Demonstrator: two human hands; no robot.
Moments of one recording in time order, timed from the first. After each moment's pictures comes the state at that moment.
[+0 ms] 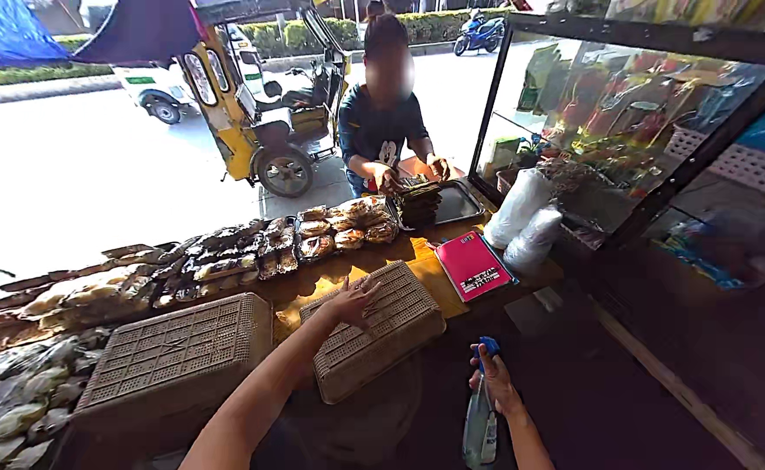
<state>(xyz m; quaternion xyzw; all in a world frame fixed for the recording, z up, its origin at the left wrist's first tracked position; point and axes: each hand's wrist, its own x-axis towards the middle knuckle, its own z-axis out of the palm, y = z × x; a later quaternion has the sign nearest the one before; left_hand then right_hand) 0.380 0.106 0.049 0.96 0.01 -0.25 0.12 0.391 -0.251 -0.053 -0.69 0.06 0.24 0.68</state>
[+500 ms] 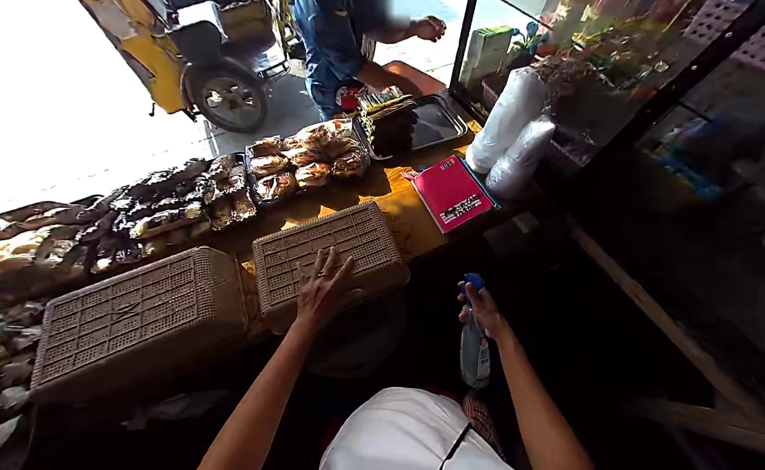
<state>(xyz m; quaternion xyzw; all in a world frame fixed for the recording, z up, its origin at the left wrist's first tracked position) 0.282 0.076 -0.053 0.99 0.04 0.10 0.12 0.394 -0.278 -0.062 -0.71 0.02 0.29 0.64</state>
